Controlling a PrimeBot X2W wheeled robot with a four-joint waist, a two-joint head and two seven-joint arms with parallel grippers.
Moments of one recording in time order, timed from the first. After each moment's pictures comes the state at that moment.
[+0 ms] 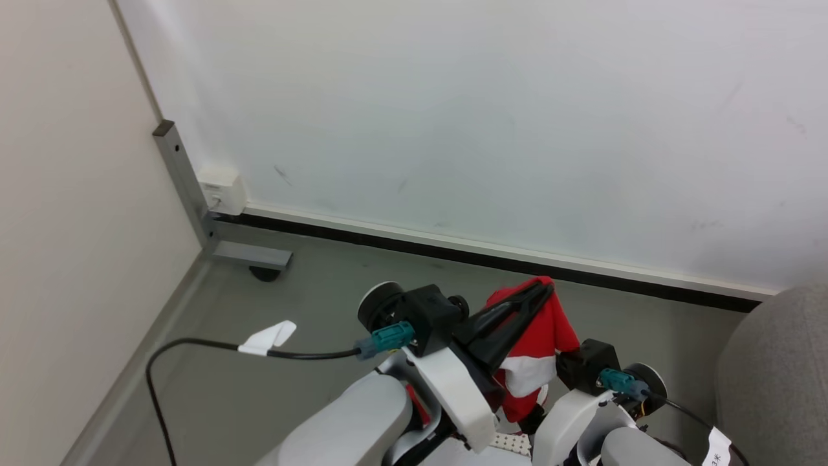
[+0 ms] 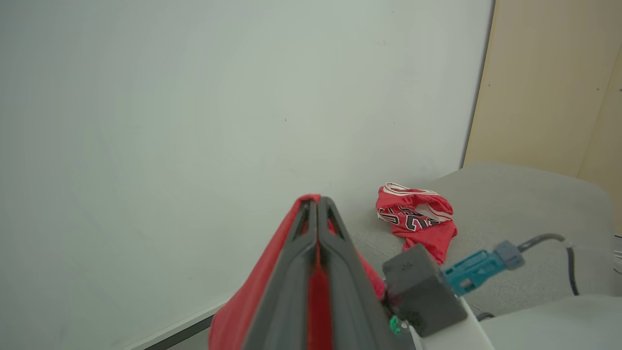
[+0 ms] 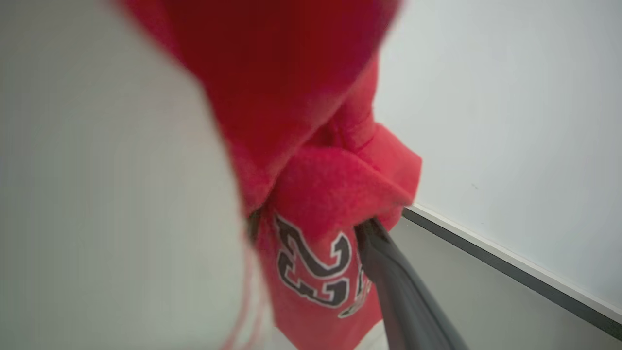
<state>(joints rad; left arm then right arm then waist) -0.66 0.12 -0.91 0.34 -0.54 -0.13 -0.24 -0.54 -0.07 0.77 0.80 0.58 0.13 -0.23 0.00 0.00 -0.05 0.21</state>
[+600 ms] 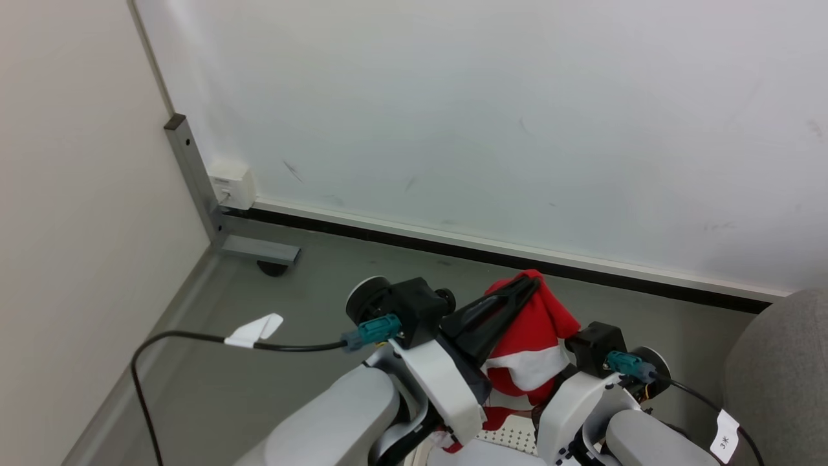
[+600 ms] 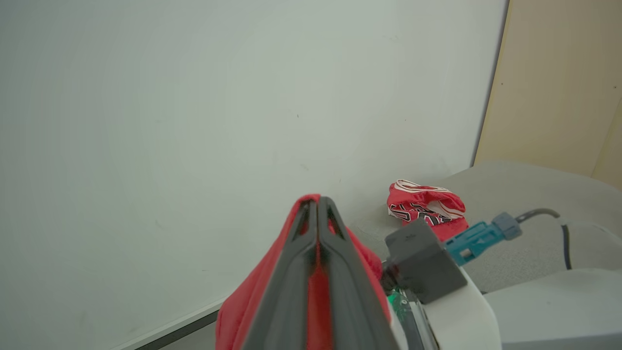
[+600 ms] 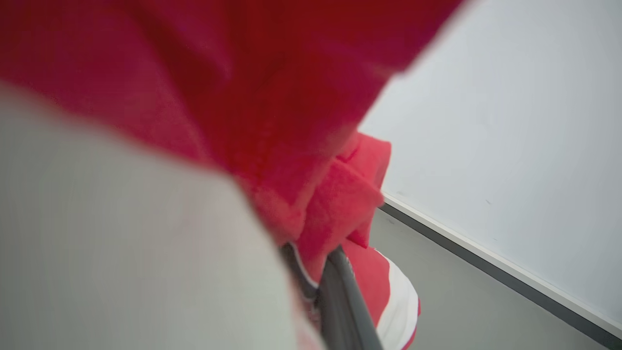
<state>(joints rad) -0.69 0.15 -0.93 0.34 -0.58 -0.13 -0.25 -0.62 -0.10 0.89 0.83 0.70 0.13 -0.26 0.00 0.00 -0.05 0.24</state>
